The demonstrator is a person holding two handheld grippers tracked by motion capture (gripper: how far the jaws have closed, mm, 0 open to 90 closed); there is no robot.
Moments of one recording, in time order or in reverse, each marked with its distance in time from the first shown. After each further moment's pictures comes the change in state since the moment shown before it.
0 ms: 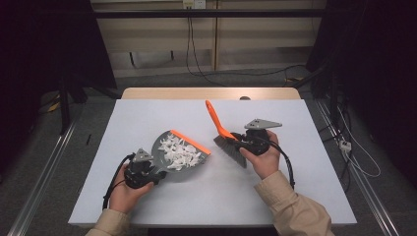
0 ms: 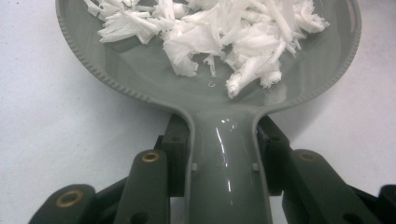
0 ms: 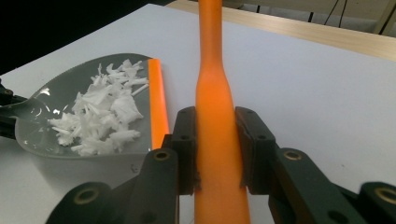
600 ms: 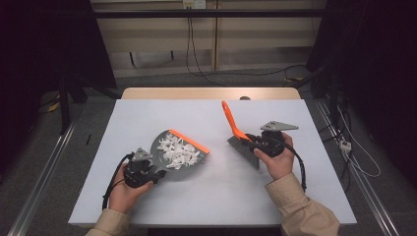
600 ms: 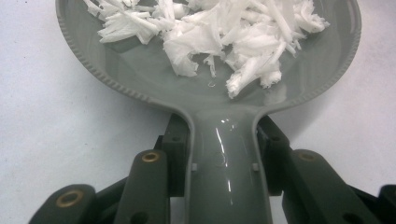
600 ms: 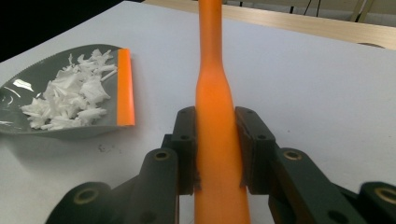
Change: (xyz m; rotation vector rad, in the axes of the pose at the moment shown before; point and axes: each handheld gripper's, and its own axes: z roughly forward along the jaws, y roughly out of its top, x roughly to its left) left arm 0.002 0.001 -0.001 0.008 0.011 -0.003; right arm -0.029 -0.016 -0.023 0.002 -0.052 0.034
